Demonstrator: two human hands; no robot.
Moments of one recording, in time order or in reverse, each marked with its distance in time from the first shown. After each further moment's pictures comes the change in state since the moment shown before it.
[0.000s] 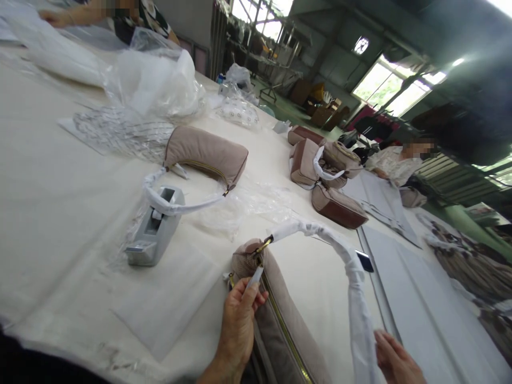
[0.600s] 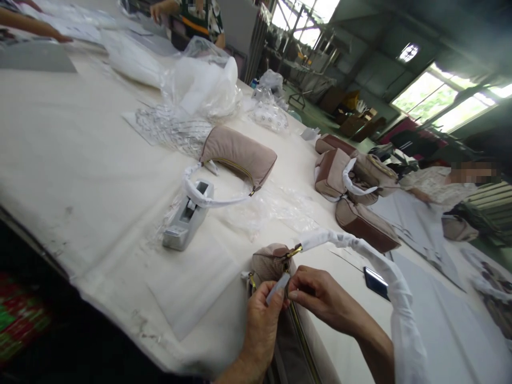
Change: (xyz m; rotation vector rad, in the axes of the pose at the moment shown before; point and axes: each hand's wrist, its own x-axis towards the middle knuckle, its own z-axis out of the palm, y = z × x) left_hand 0.005 -0.013 -0.006 0.192 -0.097 0.155; right_hand -0.047 -0.206 0.188 -0.616 -1.078 -0.757
